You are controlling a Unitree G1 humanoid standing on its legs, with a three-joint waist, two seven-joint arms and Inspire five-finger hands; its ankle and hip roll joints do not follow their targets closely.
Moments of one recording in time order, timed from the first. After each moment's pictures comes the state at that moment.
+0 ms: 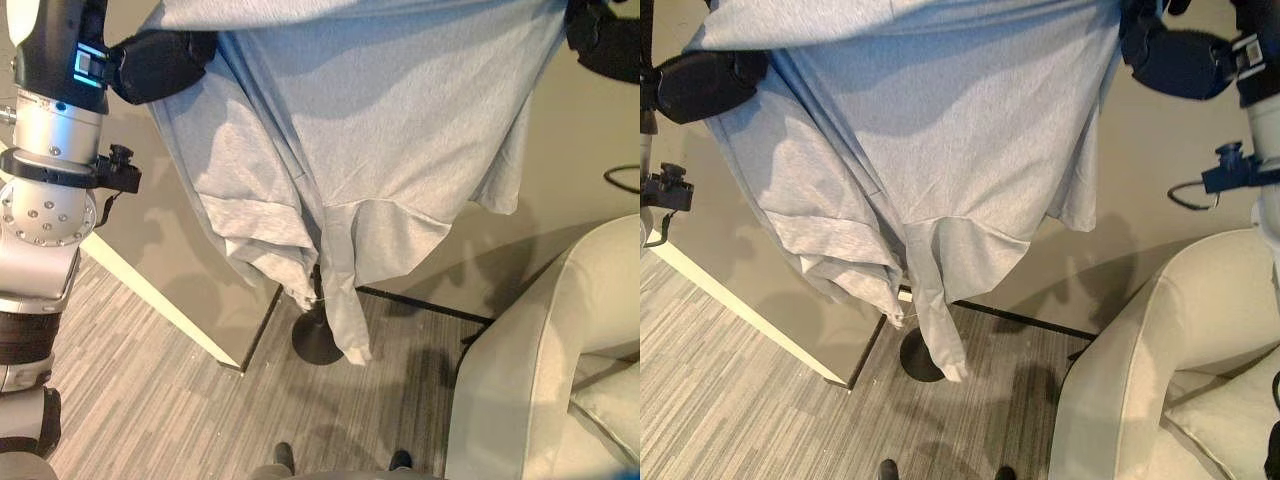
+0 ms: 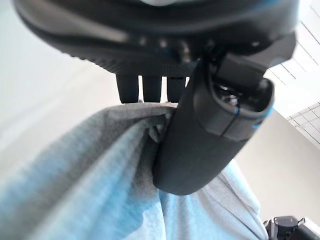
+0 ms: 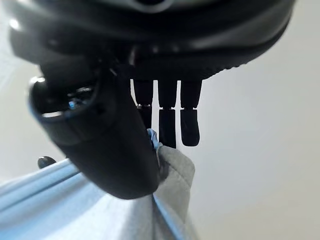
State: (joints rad) left arm -0.68 0.99 -0.07 -0.06 -0.11 -0.31 0.22; right arm -0.70 -1.28 0.02 0.06 0.00 -0.27 -0.14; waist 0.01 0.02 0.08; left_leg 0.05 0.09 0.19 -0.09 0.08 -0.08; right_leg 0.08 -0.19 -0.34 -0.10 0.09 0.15
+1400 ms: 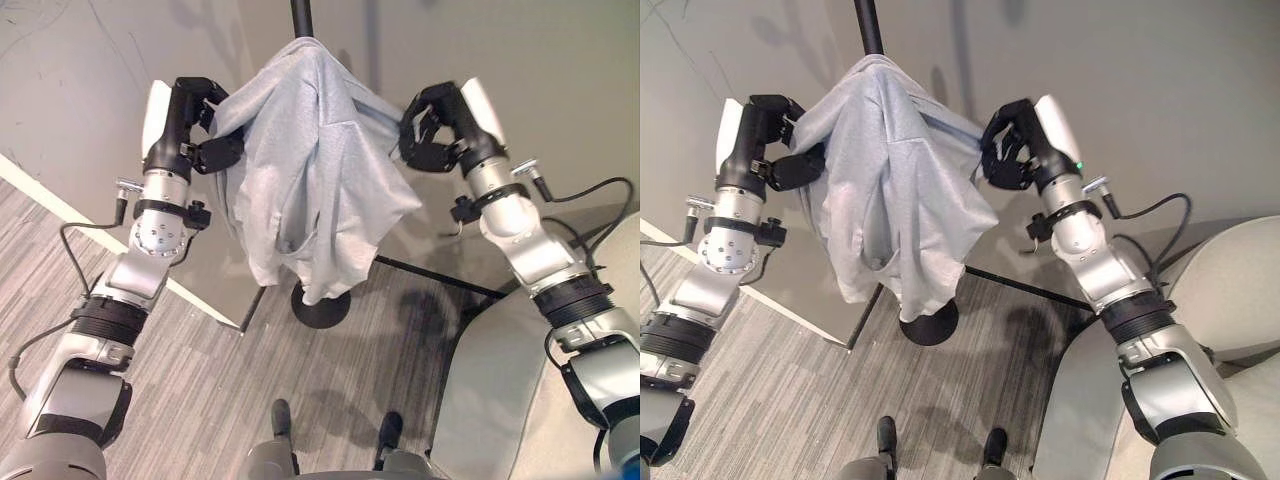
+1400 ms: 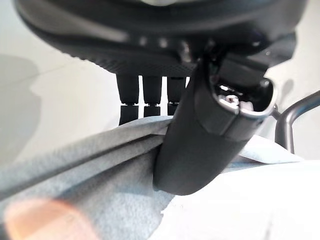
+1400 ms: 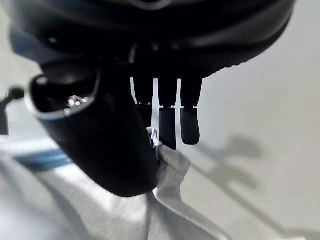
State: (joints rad) left arm -0.64 0.67 -0.26 0.33 -0.07 -0.19 0.31; right arm -0.75 -0.69 0.41 0.37 -0.03 -0.12 -0.20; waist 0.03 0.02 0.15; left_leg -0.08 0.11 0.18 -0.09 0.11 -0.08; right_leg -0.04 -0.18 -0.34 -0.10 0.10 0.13
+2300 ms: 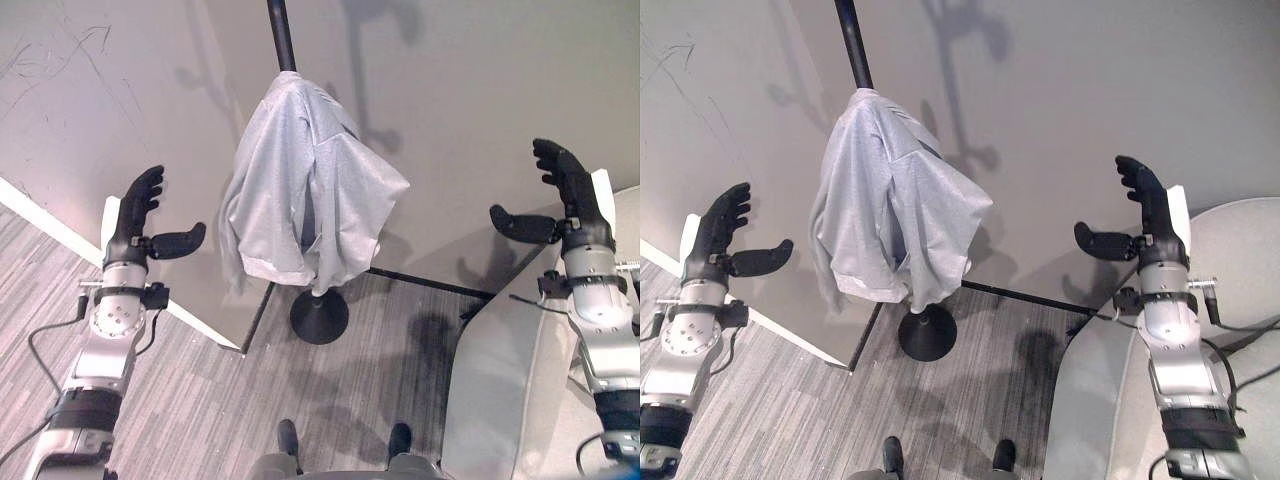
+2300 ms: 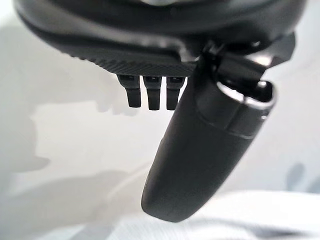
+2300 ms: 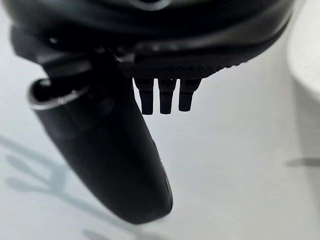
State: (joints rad) left arm -0.10 0.61 0.13 0.24 -0.16 -0.14 0.21; right arm -0.05 -0.66 -0.21 0.06 0.01 -0.08 -0.14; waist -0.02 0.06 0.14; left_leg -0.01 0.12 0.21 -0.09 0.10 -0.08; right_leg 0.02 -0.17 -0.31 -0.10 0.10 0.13
